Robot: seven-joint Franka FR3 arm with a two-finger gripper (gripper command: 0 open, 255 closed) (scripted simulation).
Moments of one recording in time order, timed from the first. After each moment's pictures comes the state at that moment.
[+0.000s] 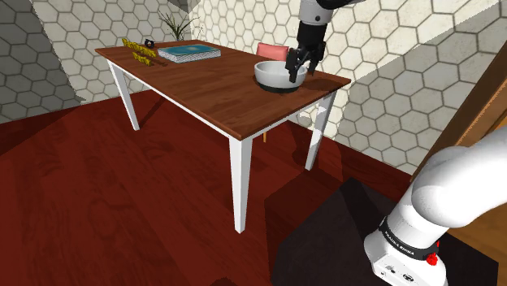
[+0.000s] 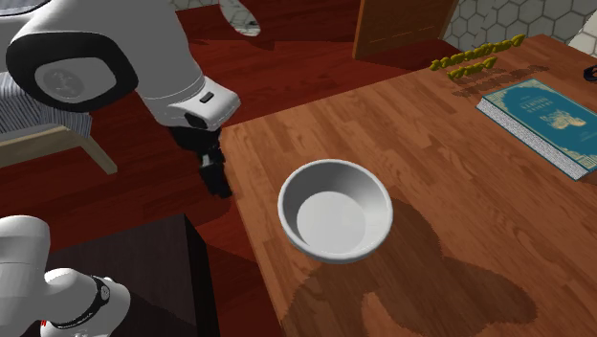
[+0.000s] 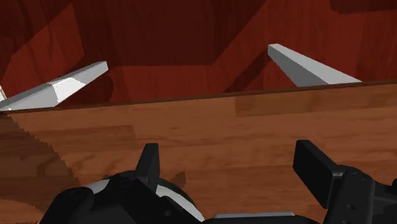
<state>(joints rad) -0.01 -0.41 0.04 -2.07 -0.09 1.76 0.07</state>
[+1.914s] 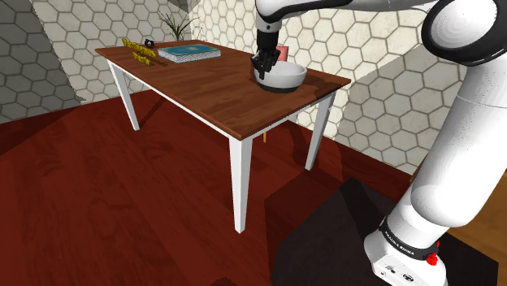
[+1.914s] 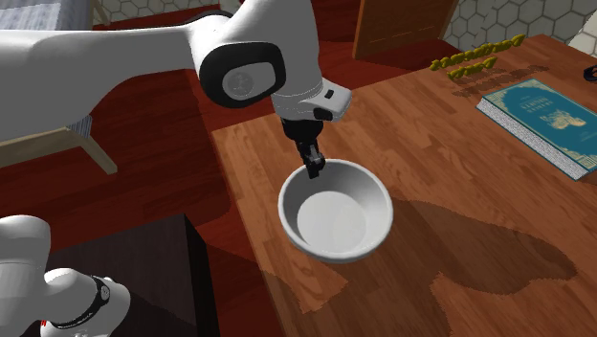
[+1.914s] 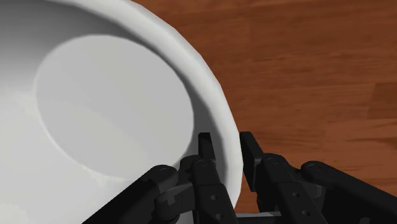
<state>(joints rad) -0.02 0.13 0.04 -1.57 -0.13 1.83 0.06</state>
